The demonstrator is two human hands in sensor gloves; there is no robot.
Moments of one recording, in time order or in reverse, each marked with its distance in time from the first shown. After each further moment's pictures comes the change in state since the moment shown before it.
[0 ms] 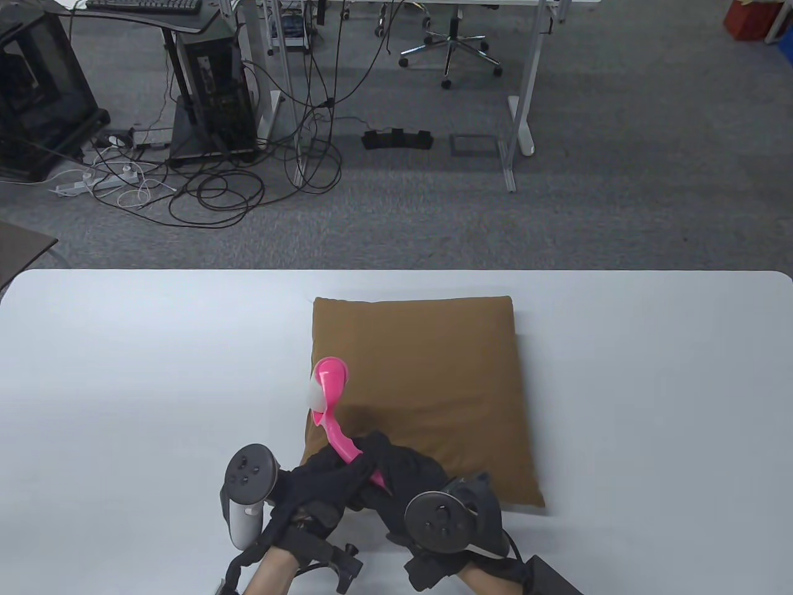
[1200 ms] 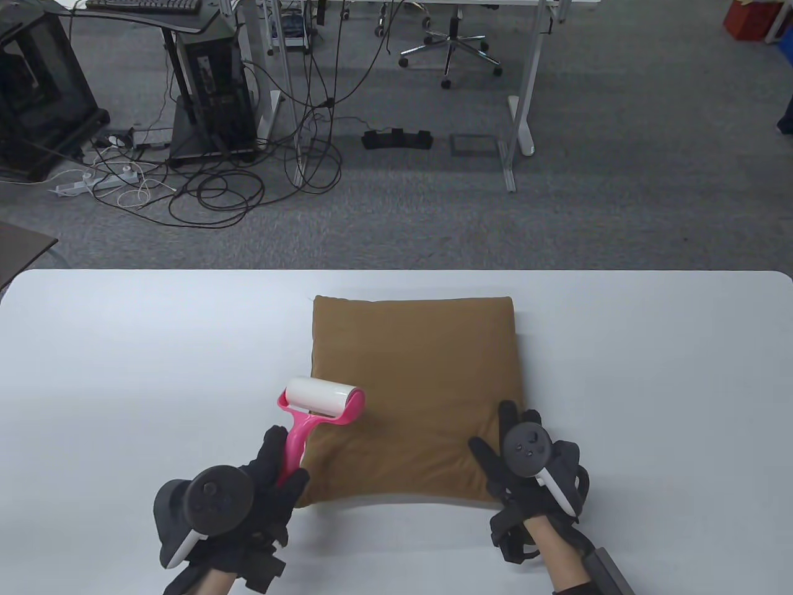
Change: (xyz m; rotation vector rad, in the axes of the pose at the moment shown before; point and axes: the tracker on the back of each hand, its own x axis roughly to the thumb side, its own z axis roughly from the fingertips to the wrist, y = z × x) left_hand 0.049 0.062 0.046 0.152 -0.096 -0.886; right_hand -0.180 0.006 0.038 0.195 0.731 0.128
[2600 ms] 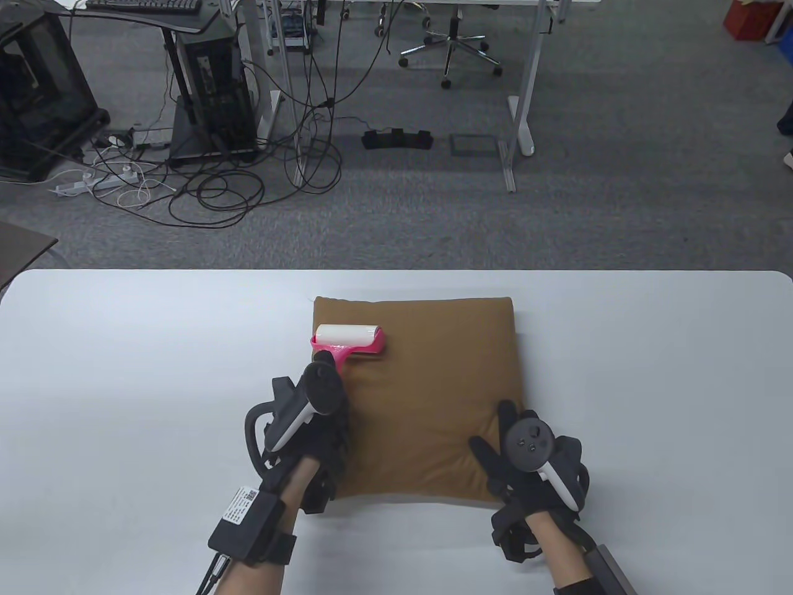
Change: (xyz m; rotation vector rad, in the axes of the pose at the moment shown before) left_hand 0.012 -0.081 -0.134 -0.298 0.362 -0.269; right_hand -0.002 -0.002 -0.004 0.053 0.007 -0.032
